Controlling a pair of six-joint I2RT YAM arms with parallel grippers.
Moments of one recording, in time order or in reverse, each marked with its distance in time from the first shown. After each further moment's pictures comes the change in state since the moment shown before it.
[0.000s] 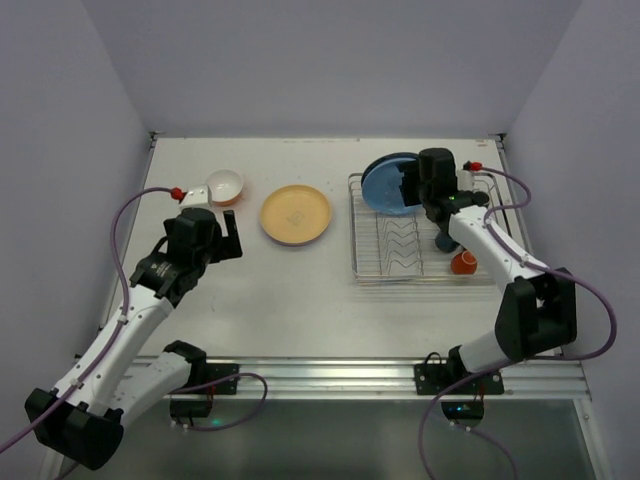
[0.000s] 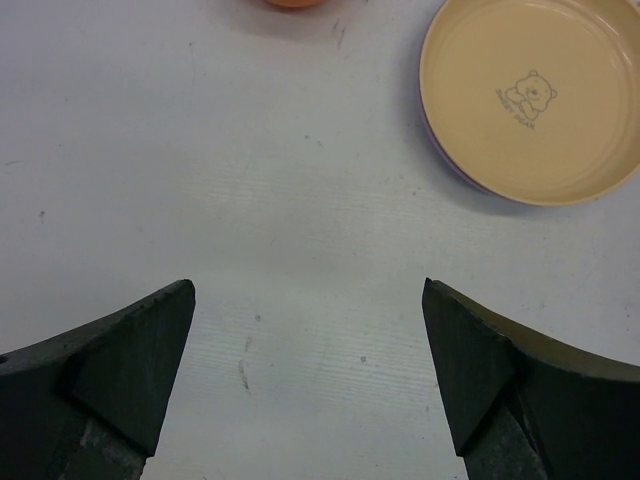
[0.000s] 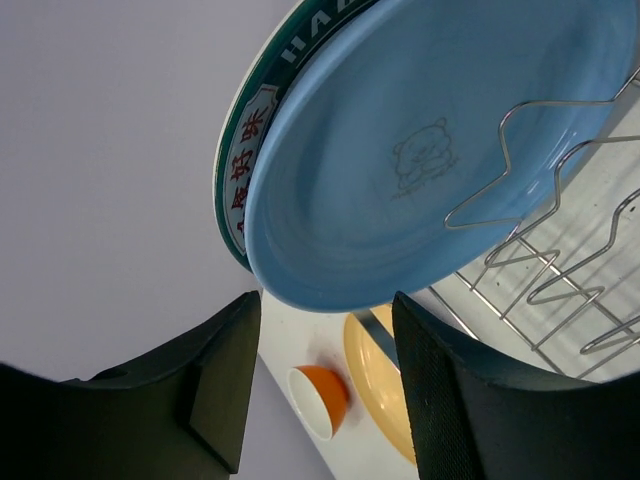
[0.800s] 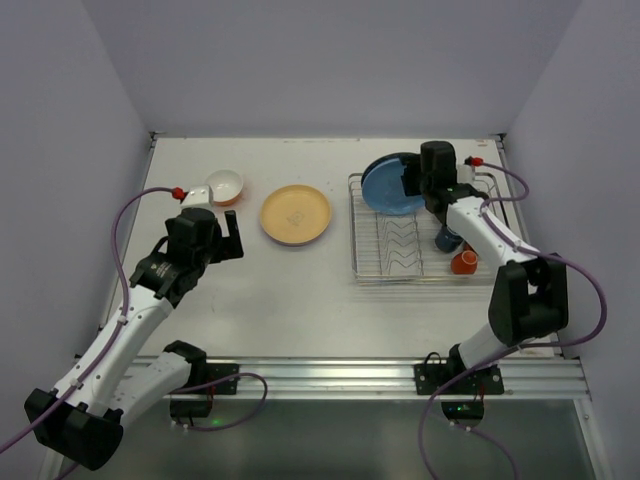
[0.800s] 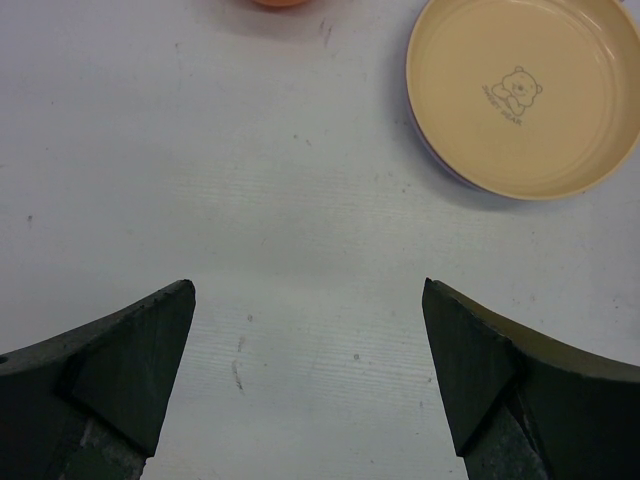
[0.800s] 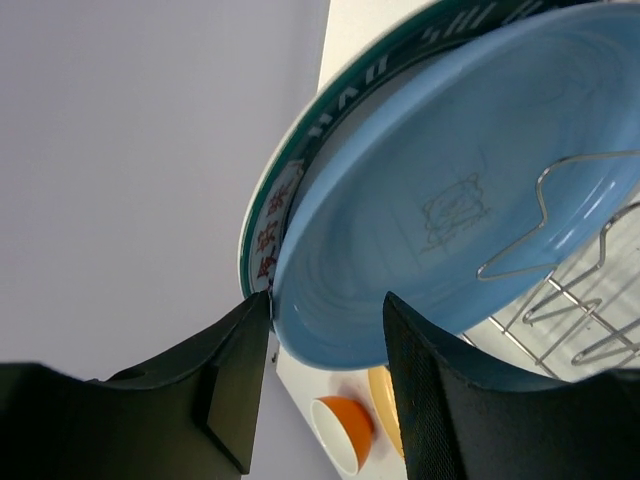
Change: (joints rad) left arm -0.003 0.001 0.000 0.006 0.030 0.006; right arm -0.034 0.090 0.047 0.061 -0.001 0.030
